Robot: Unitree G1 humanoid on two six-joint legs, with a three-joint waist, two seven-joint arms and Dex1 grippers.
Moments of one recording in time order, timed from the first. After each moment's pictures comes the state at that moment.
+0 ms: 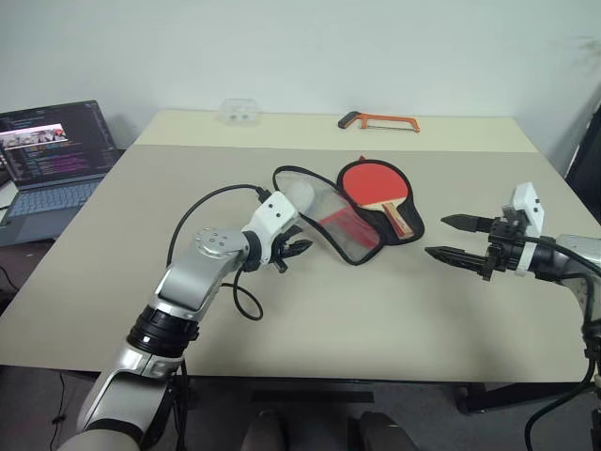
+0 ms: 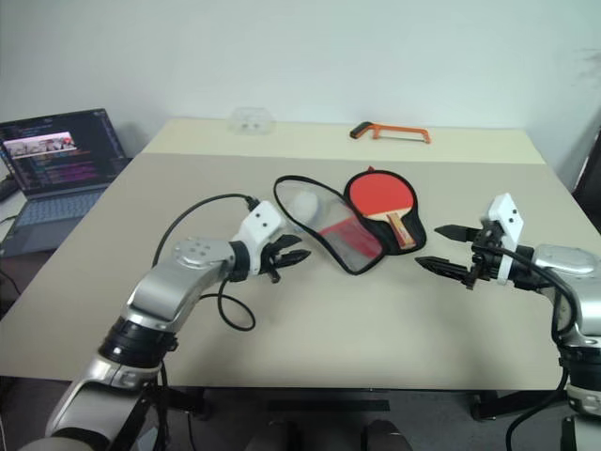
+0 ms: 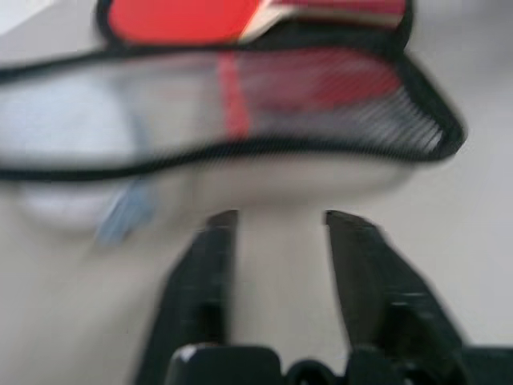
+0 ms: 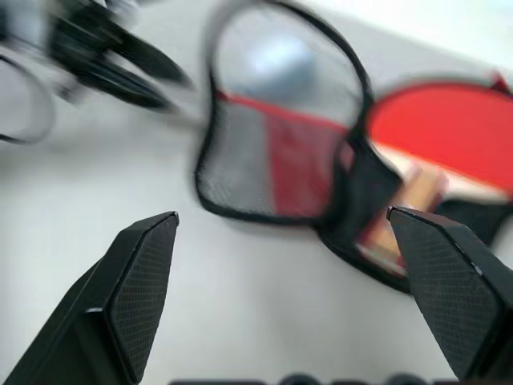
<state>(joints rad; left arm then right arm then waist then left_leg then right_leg) -0.71 0.52 -0.26 0.00 -0.17 0.68 -0.69 -0.40 -0.79 -0.23 -0.10 0.49 0.58 1.12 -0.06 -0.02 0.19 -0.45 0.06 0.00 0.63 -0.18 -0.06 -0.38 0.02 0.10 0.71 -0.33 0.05</state>
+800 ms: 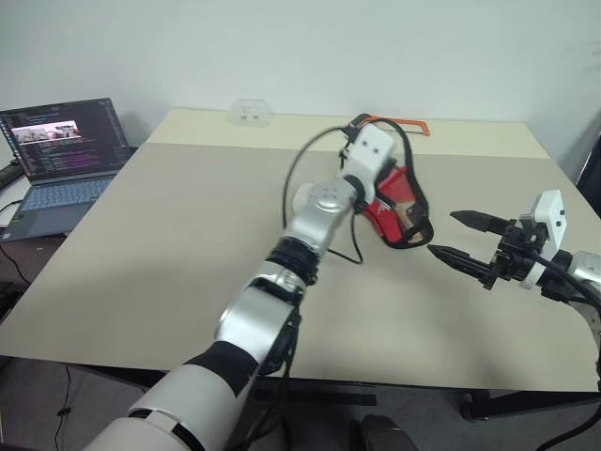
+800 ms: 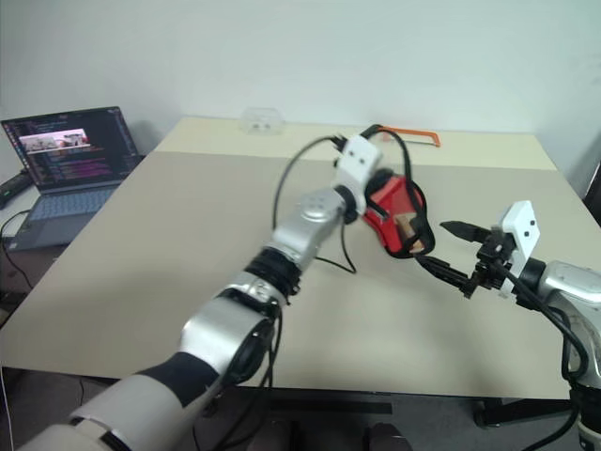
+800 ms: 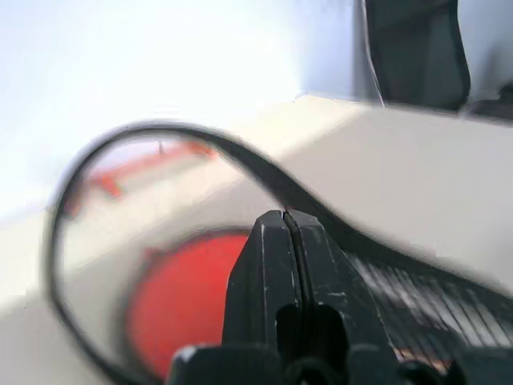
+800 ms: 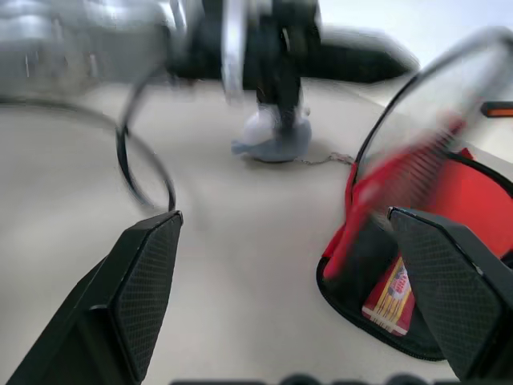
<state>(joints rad) -1.24 -0.13 -0.16 1.12 0.01 -0.02 -0.27 -0.25 -0.75 -0.31 -0.35 0.61 0.60 0.87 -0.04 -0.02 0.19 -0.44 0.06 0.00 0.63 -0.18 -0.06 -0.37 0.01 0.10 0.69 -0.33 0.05</state>
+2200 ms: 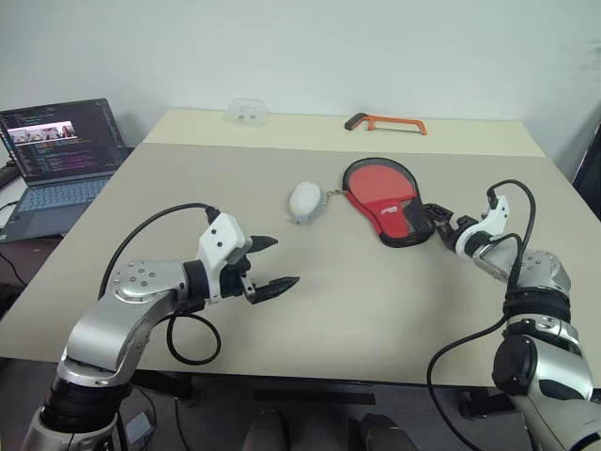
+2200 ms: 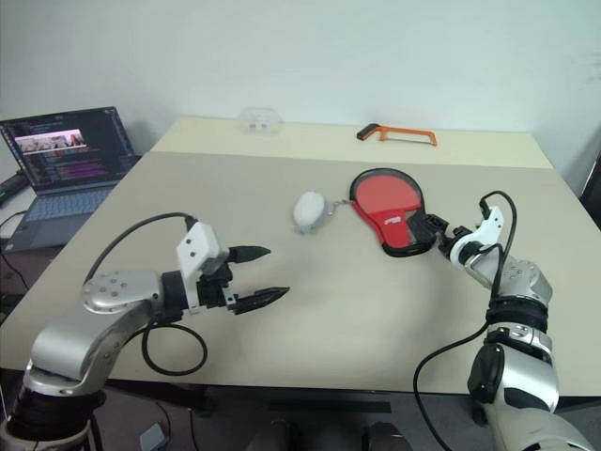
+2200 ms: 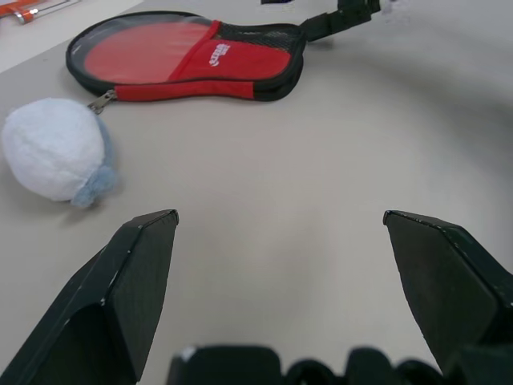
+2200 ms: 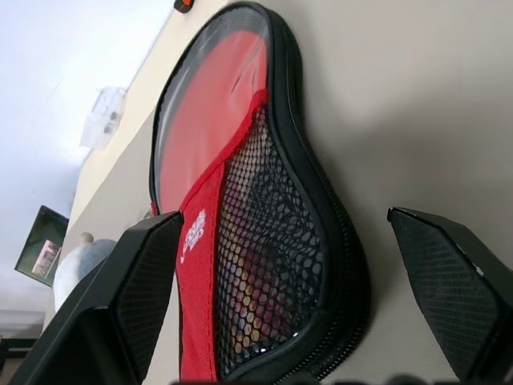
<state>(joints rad) -0.31 0.73 0.04 -0.46 -0.44 0.68 -0.84 -0.83 -0.37 -0.56 0.71 0.69 0.82 0.25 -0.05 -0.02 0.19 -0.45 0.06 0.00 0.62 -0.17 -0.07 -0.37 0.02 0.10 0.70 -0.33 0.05</state>
